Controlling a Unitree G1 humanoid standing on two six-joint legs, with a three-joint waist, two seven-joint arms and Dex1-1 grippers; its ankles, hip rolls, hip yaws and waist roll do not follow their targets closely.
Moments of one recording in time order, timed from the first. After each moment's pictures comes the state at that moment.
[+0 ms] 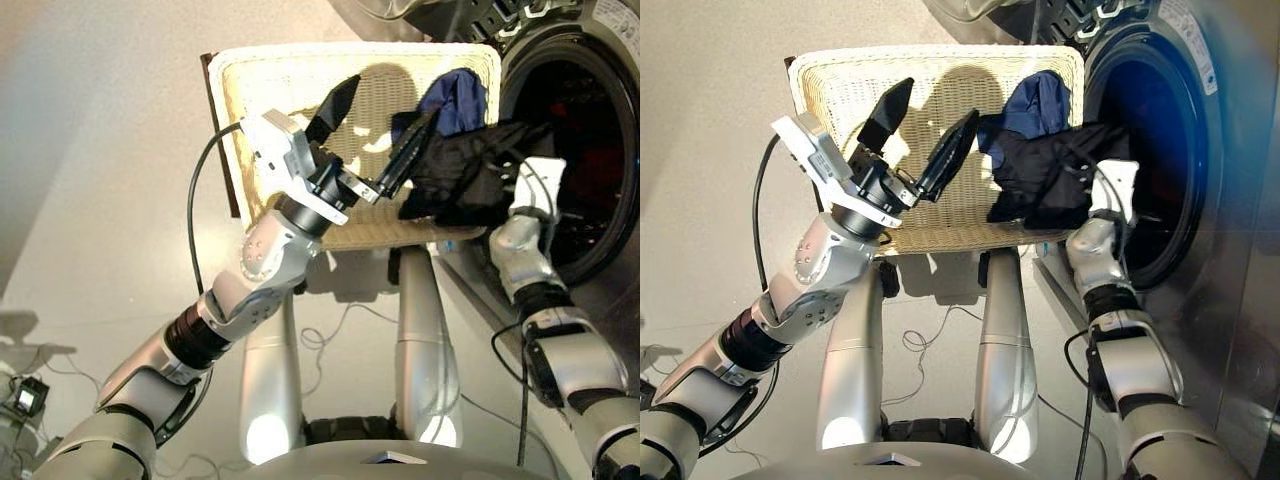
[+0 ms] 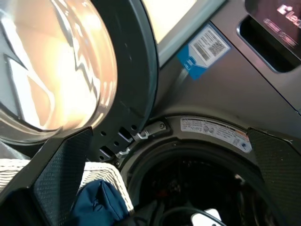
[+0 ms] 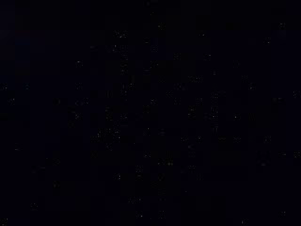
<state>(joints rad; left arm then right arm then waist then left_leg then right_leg) -0.63 0.44 -0.63 -0.30 -0.84 -0.28 0.06 -0.78 -0.53 0.11 1.00 0.03 -0.18 -0.79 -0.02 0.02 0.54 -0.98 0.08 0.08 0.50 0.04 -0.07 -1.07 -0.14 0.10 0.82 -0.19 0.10</state>
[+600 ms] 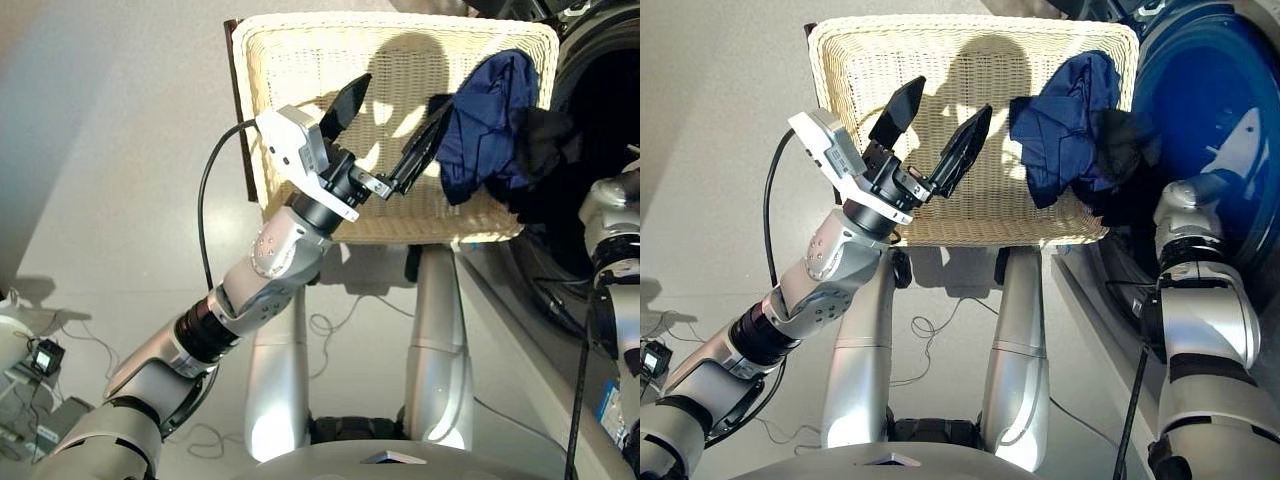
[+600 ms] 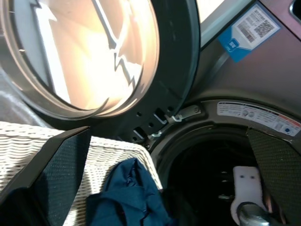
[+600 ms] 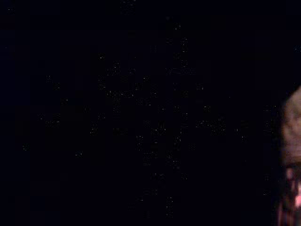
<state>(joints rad) -0.64 0.45 -0.66 -0.29 -0.84 -0.29 0.10 -0.98 -0.75 -0.01 1.24 0.50 -0.21 -0.76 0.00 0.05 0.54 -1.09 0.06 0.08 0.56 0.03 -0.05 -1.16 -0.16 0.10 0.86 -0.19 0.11</state>
